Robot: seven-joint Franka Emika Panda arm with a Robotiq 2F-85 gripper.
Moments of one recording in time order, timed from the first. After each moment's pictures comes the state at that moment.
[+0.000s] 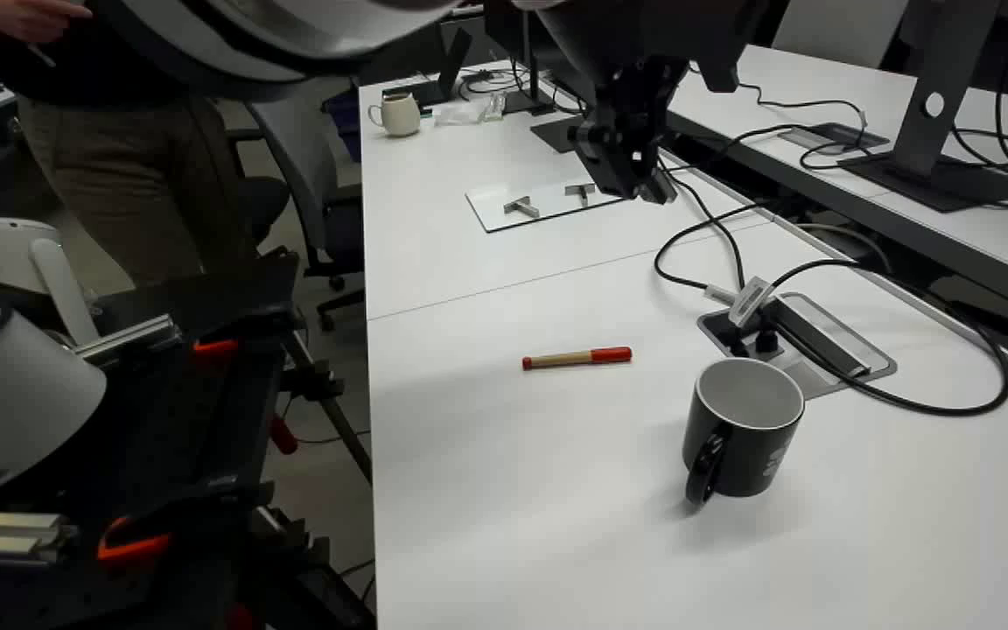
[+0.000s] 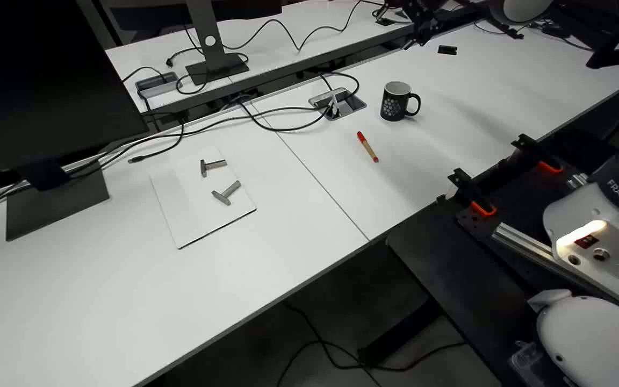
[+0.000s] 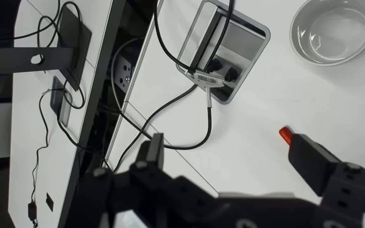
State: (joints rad) arm -0.92 0.37 0.57 -2.46 -1.11 3.45 -1.35
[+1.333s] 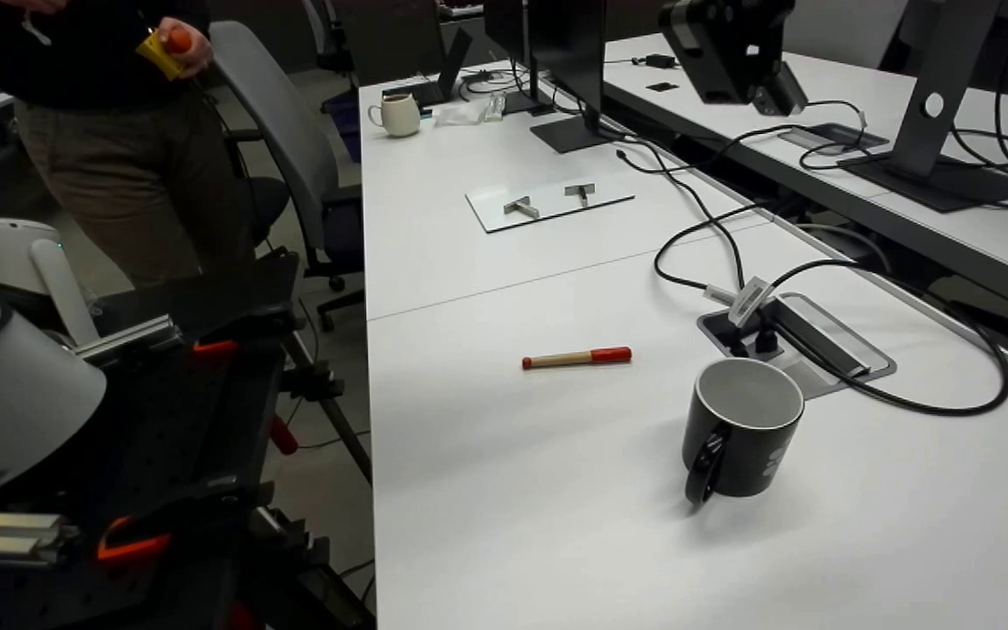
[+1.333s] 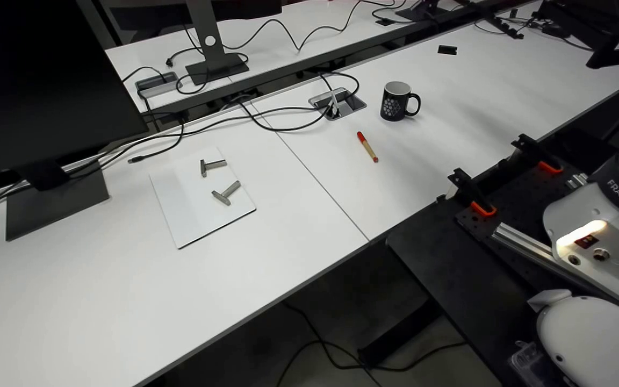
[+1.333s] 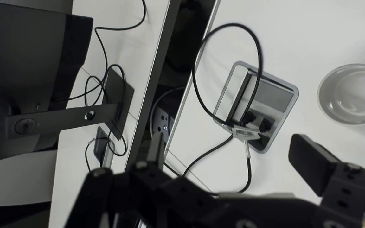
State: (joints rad) arm -1.05 0.28 0.68 -2.43 -0.91 3.45 -1.43
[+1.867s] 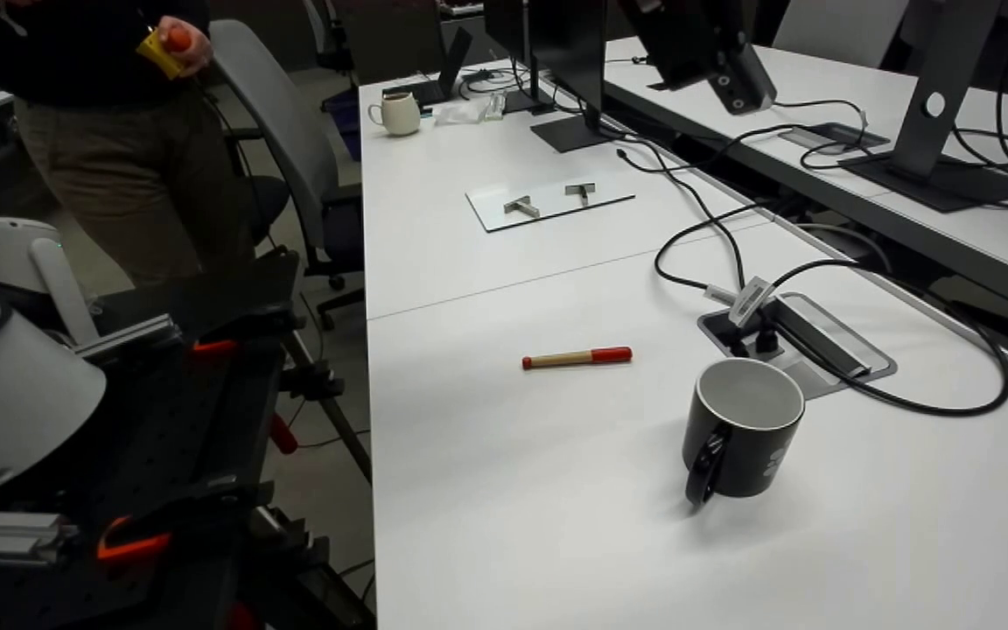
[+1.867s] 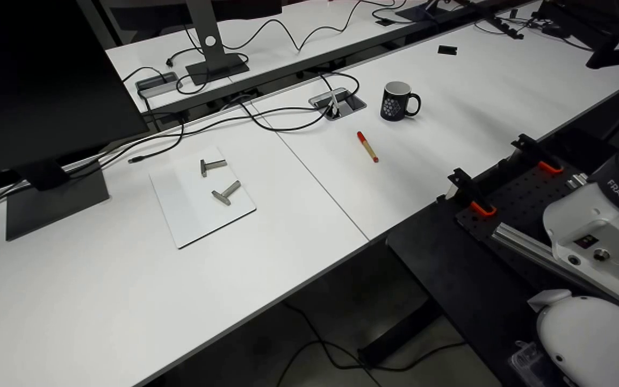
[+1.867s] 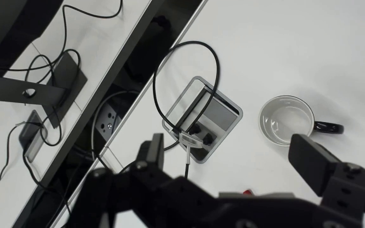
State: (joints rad) arm -0.57 0.08 0.22 -2.50 -1.03 3.36 -1.48
